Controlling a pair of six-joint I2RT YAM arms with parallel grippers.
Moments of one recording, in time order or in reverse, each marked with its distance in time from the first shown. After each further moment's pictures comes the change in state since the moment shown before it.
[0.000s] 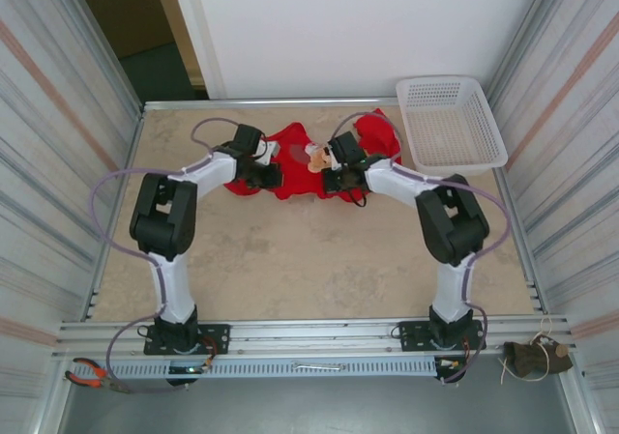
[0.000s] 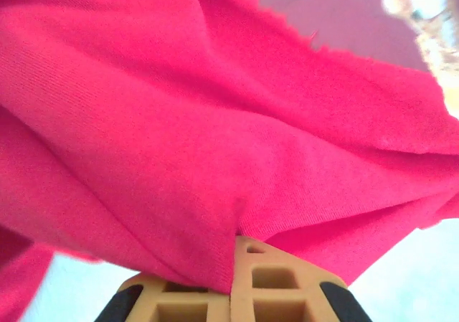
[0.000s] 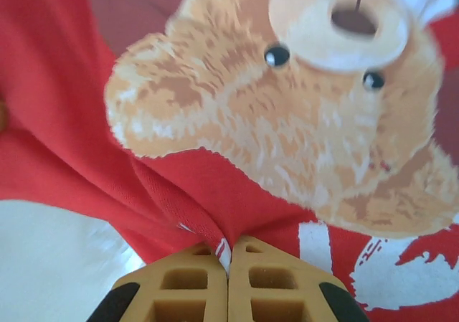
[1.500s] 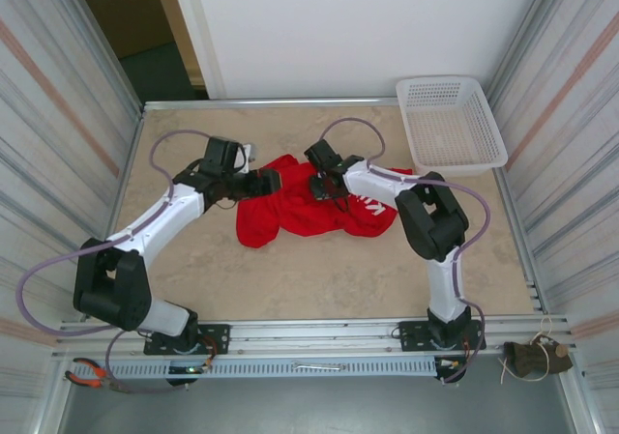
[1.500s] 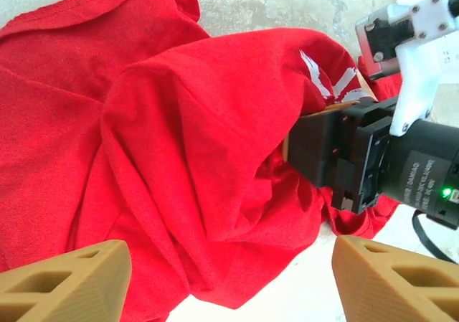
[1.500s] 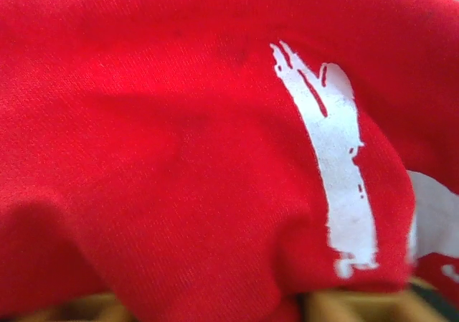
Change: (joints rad) left arm -0.032 -0.429 -0.265 0.029 -0.089 -0.253; right arm 0.111 0.225 0.158 -0.080 0.233 0.153
